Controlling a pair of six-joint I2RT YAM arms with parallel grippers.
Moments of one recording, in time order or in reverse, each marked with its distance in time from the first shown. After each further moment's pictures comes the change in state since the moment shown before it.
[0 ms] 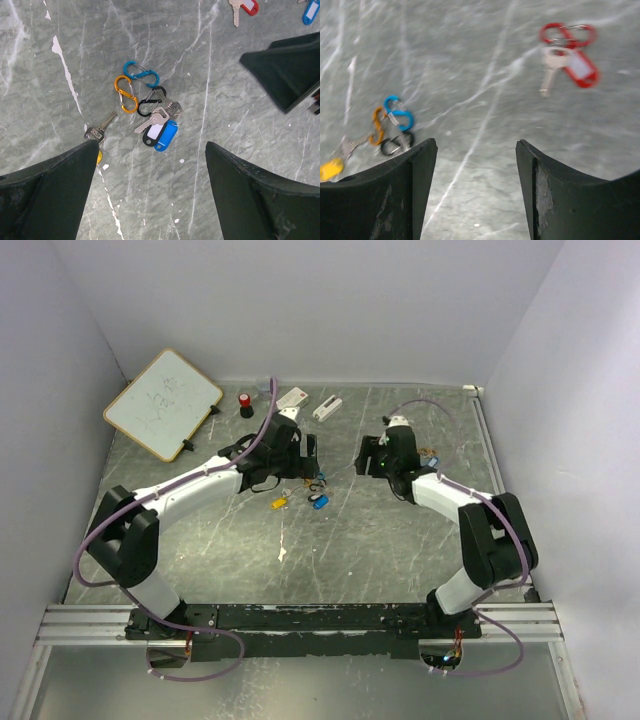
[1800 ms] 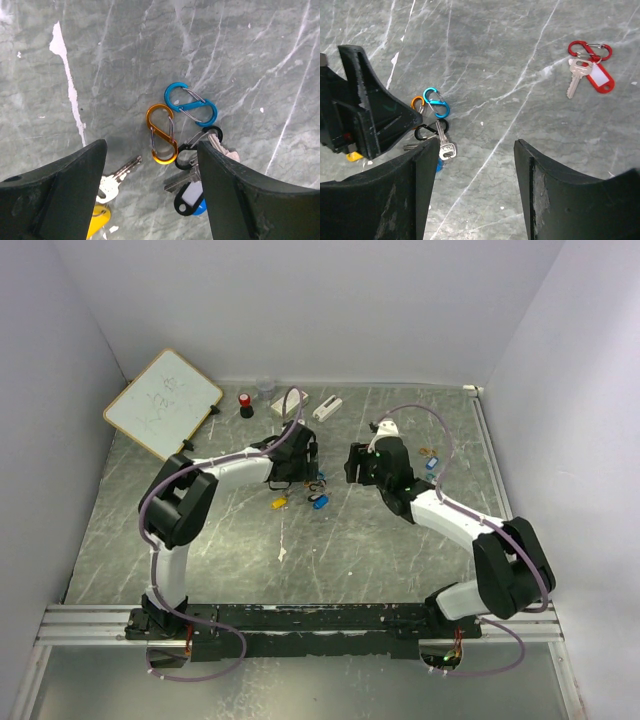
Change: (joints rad) left arm 0.042 0.351 0.119 0.032 -0.058 -0.066; right arm 0.167 -0.138 -0.081 0.054 0.058 -0.041
